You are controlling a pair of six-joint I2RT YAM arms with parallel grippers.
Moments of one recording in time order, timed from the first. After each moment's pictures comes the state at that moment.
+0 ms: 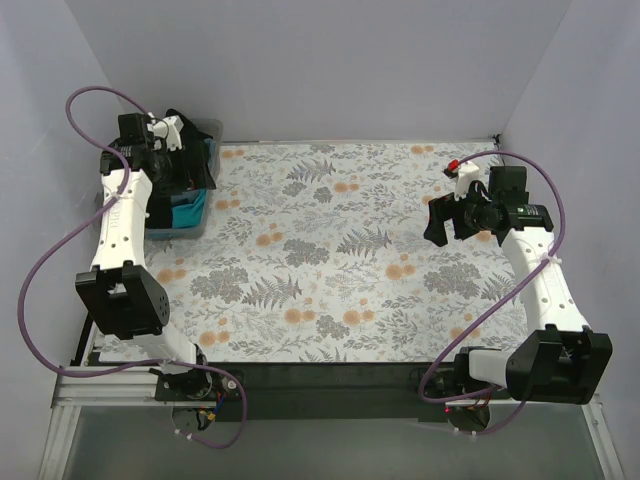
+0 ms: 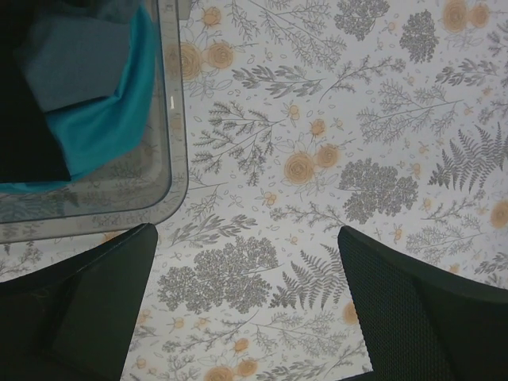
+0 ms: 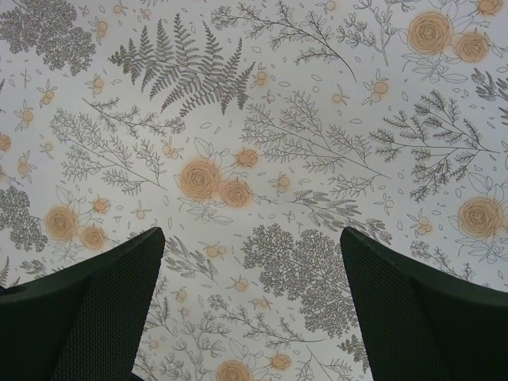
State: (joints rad) left arm 0.14 1.64 1.70 -0.97 0.33 -0.02; right arm -0.02 1.23 1.13 -0.77 -0.49 -0.34
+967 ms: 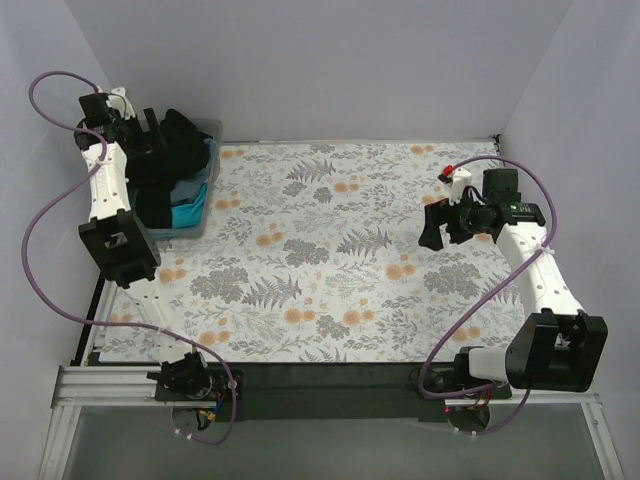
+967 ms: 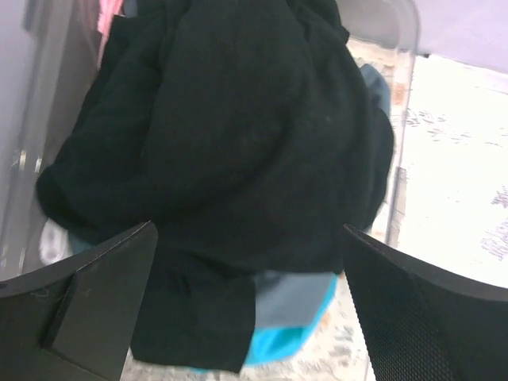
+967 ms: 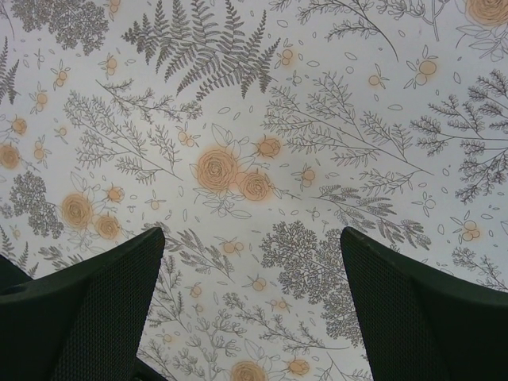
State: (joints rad) left arm 0.35 2.16 2.21 -0.72 0.25 0.00; right arm -0.02 1.29 1.10 -0.76 -0.54 -0.34
